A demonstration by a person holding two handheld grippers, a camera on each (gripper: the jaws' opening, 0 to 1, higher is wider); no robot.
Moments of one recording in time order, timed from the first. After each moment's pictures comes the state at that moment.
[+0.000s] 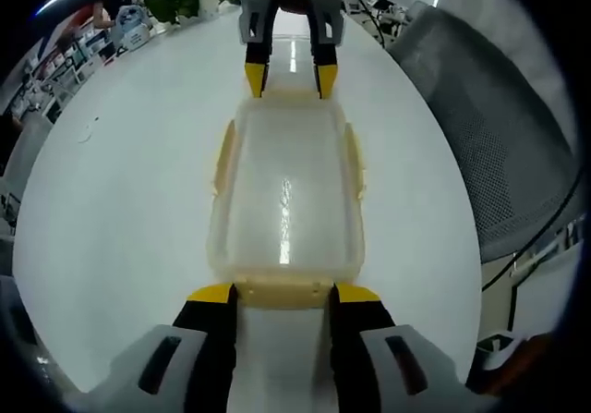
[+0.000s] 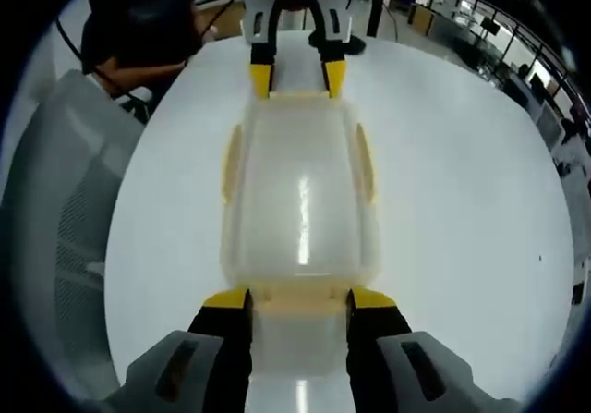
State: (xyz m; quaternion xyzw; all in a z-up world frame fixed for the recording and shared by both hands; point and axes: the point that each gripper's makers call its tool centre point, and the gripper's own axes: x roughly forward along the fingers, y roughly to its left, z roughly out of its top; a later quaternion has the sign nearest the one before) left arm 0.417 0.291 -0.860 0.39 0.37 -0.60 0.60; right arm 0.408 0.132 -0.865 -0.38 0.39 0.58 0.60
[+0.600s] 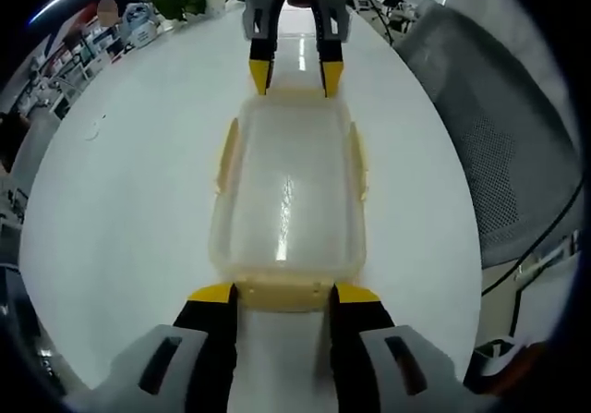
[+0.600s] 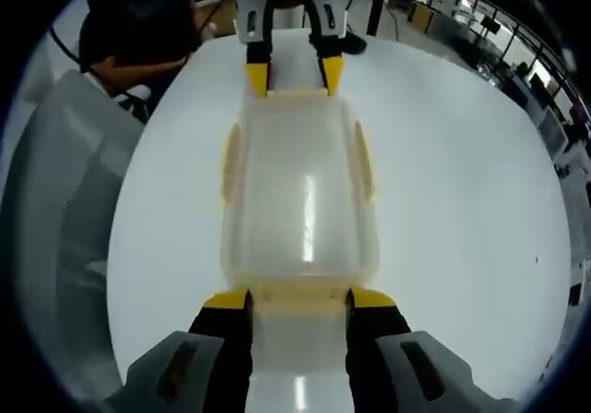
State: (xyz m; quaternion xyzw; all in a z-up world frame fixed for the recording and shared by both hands) left arm 0.413 0.291 -0.852 0.40 0.37 -0.58 0.61; right arm 0.406 0.131 -0.858 -0.39 0.39 0.58 0.60
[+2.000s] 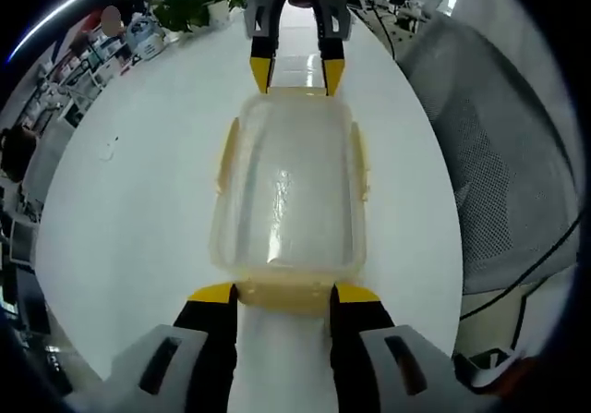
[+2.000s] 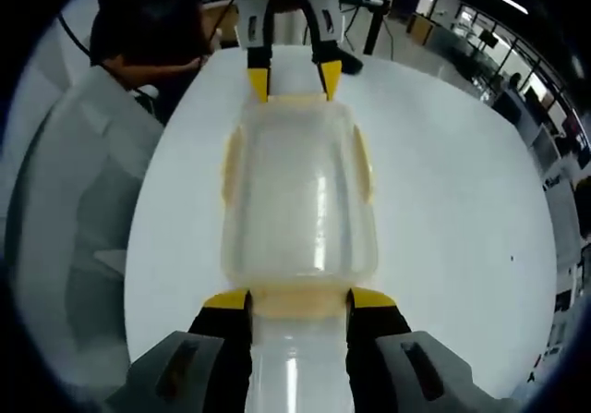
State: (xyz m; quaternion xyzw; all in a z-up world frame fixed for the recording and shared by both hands) left arm 0.404 0.270 -0.813 0.41 0.36 -0.55 0.63; right arm 0.397 0.109 -0.815 -0.40 0.36 0.57 0.61
